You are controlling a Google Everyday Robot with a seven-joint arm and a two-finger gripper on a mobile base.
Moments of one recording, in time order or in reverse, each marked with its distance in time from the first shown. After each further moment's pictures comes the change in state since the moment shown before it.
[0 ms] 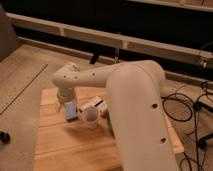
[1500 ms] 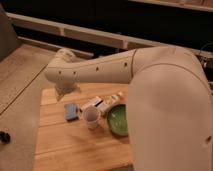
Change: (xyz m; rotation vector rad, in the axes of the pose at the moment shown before) arm 0.010 -0.010 -0.115 0.179 -0.187 0.170
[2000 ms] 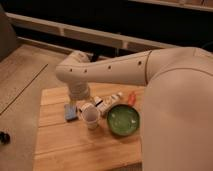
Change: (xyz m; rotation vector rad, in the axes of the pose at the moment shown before) arm 0.057 -0.031 -0.027 0.100 0.170 0.253
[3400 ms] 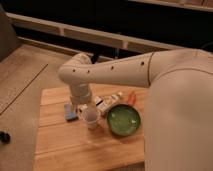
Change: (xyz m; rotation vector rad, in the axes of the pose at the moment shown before) arm 0.048 -0.017 0.014 -0.014 0.162 0.137
